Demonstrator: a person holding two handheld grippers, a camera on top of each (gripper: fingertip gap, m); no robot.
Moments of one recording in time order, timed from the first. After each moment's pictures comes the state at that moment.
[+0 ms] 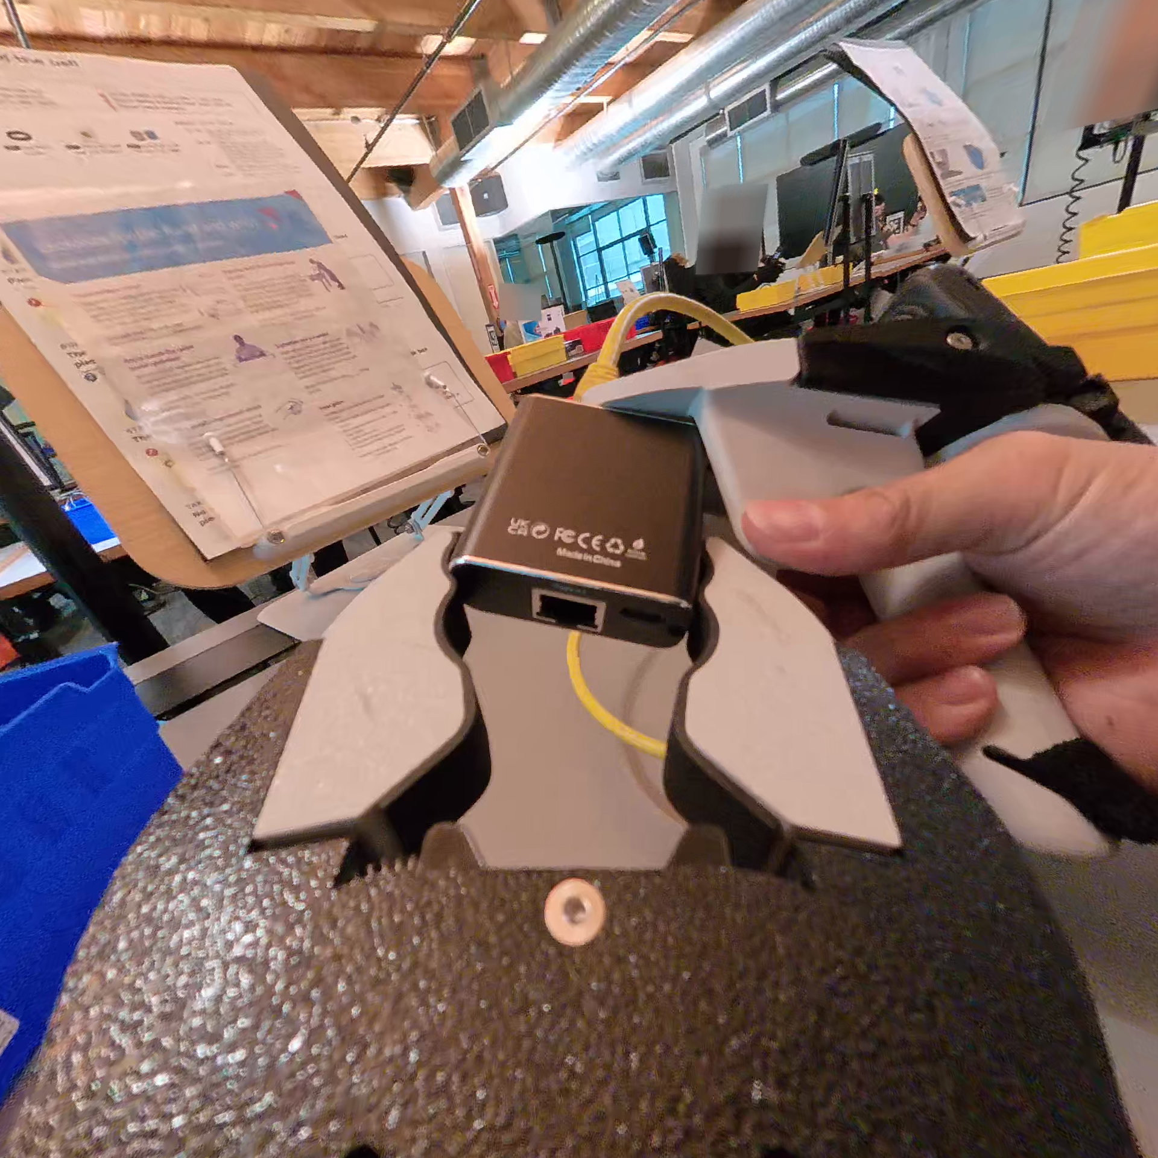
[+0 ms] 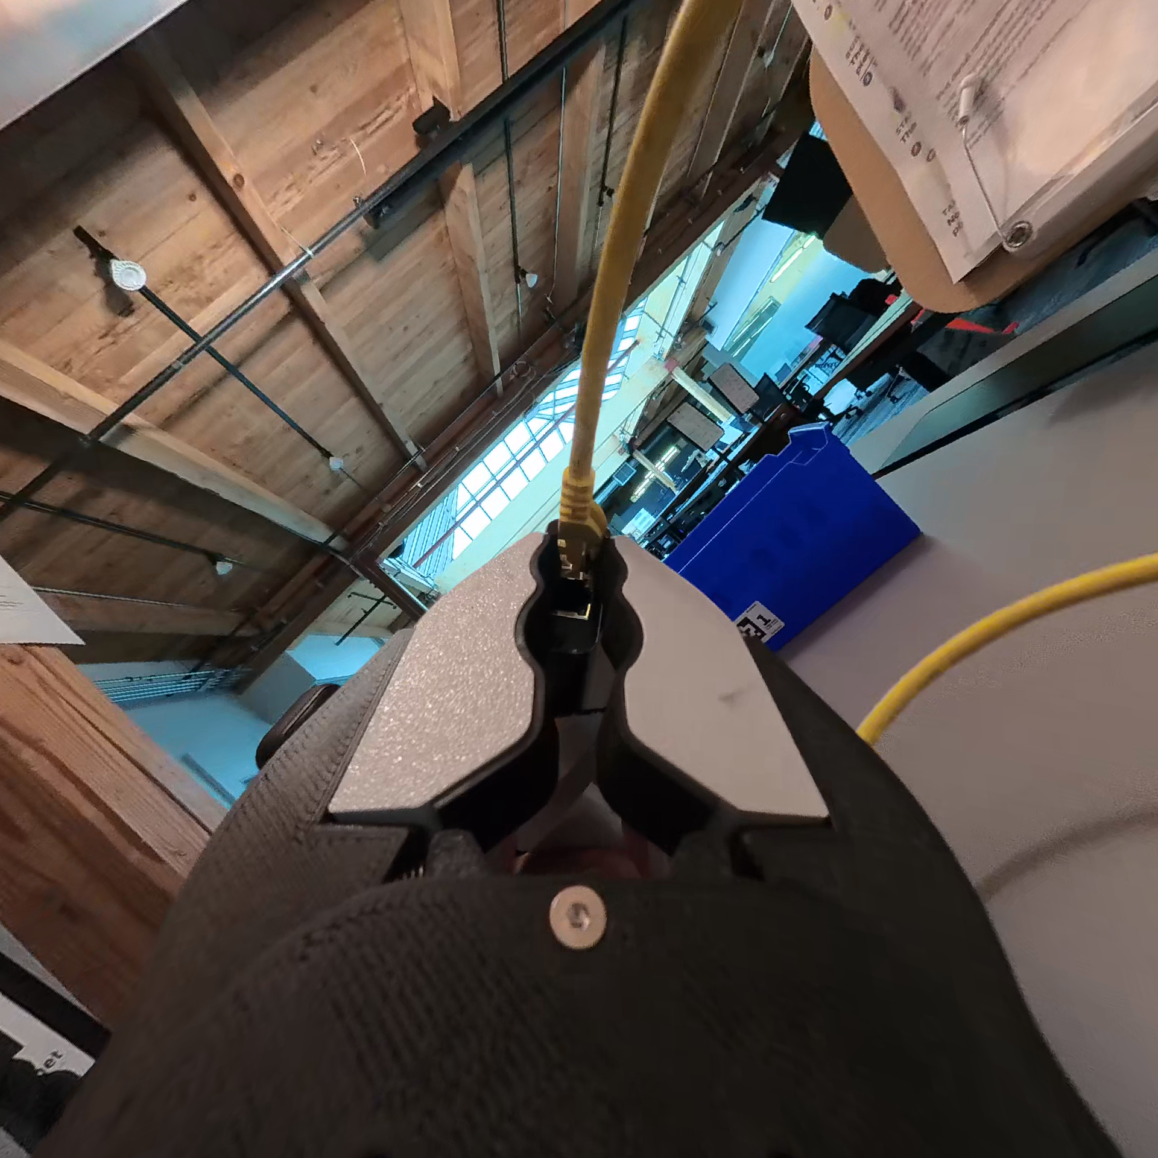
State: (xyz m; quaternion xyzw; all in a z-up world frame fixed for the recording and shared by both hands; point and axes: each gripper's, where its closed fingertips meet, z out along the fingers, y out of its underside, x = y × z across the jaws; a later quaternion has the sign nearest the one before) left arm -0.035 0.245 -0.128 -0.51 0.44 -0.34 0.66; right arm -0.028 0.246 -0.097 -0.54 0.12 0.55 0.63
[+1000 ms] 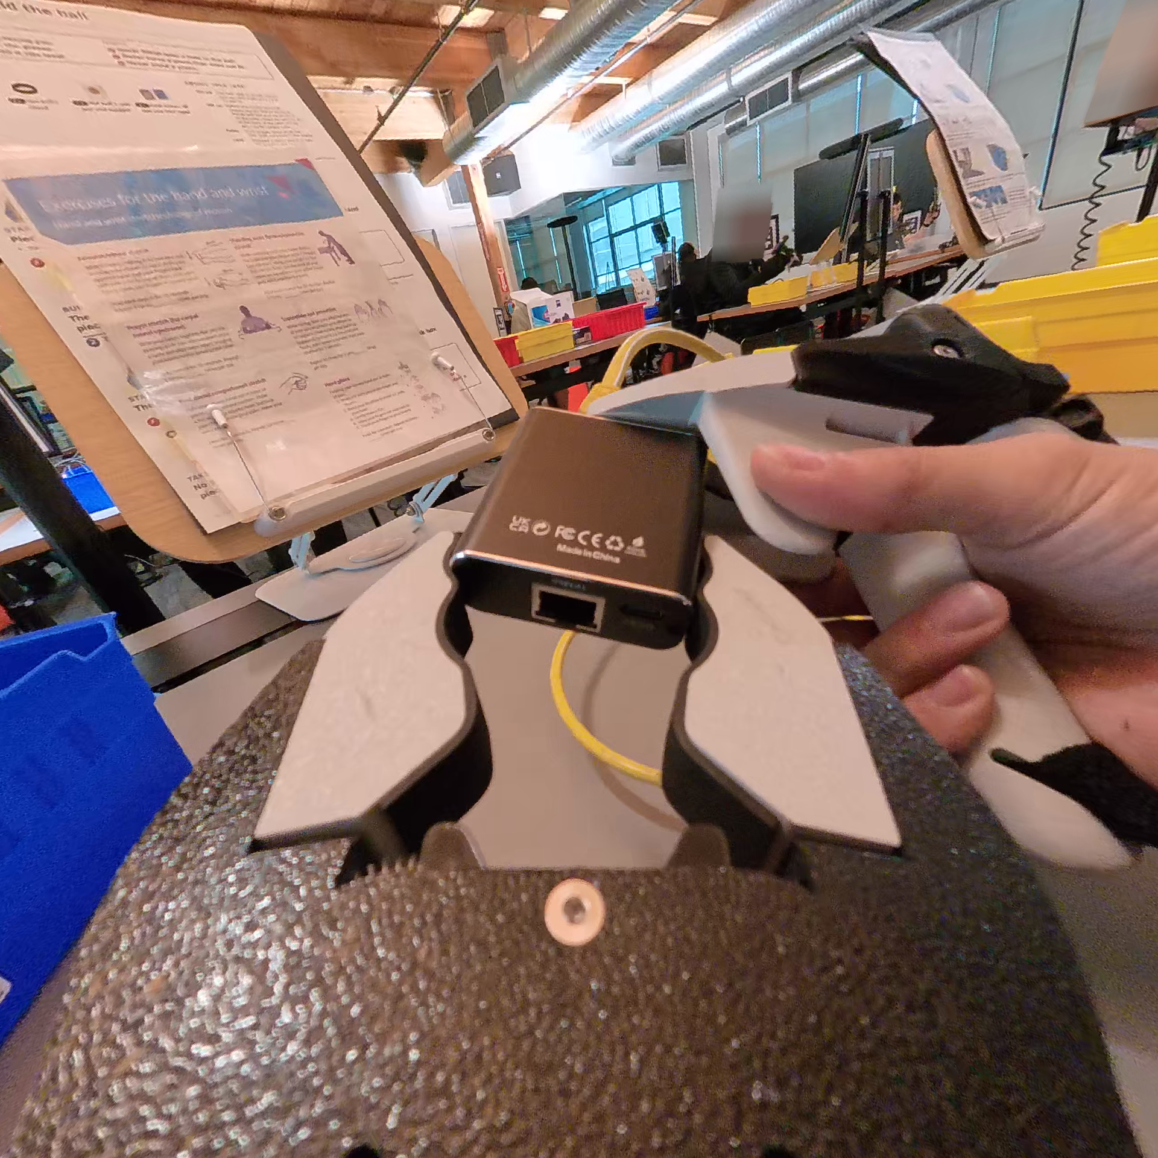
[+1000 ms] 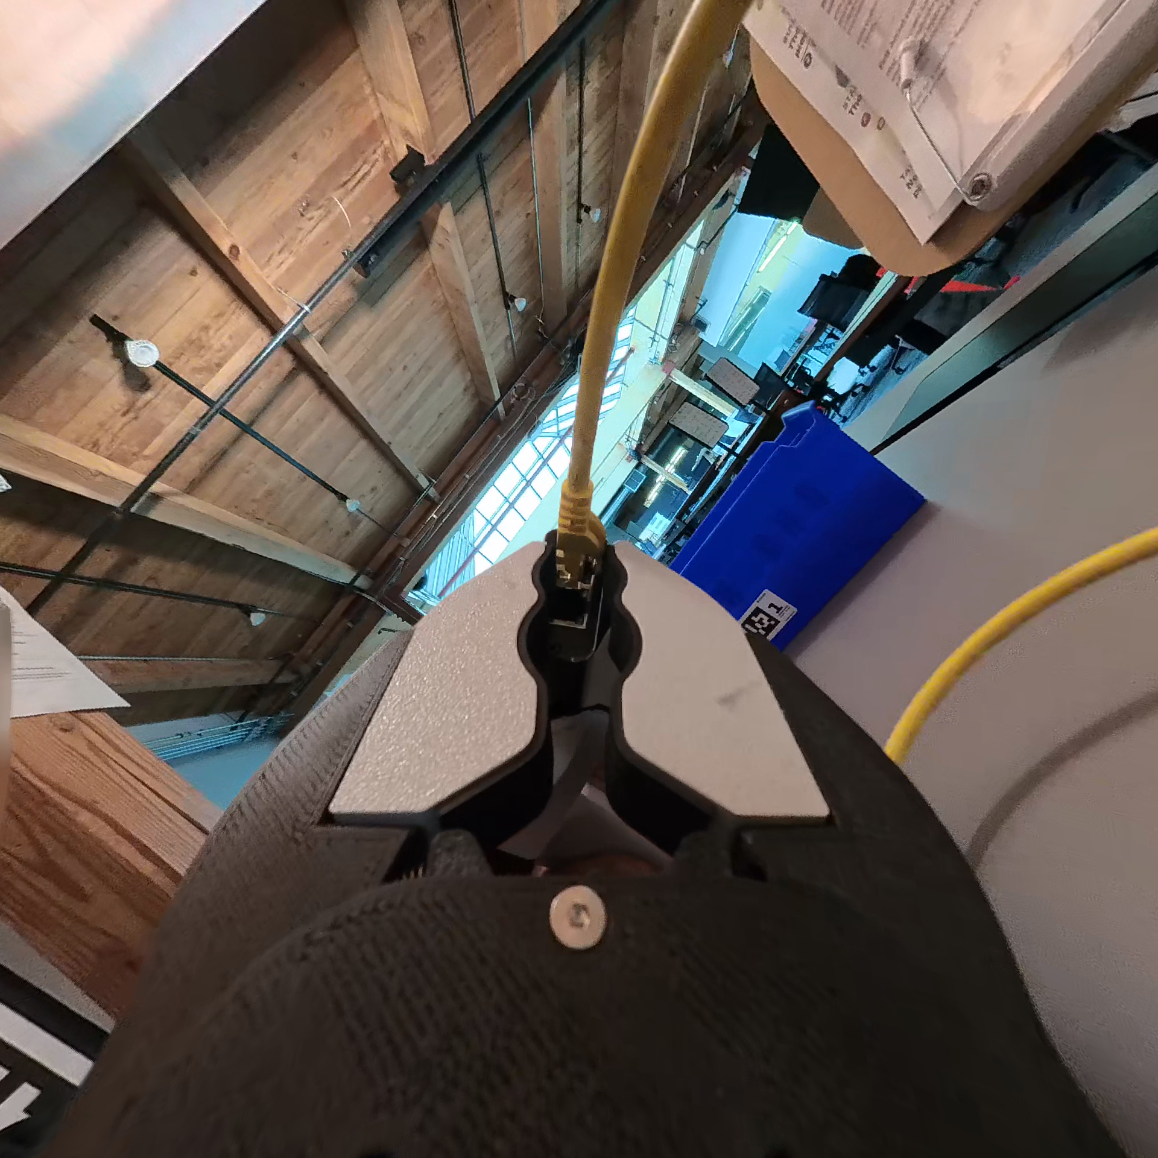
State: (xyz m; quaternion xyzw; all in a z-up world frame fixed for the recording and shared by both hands) left arm -0.036 0.247 -0.131 -0.53 0.43 -0.34 0.65; right arm -0.024 0.251 -0.104 -0.53 0.17 0.58 0.60
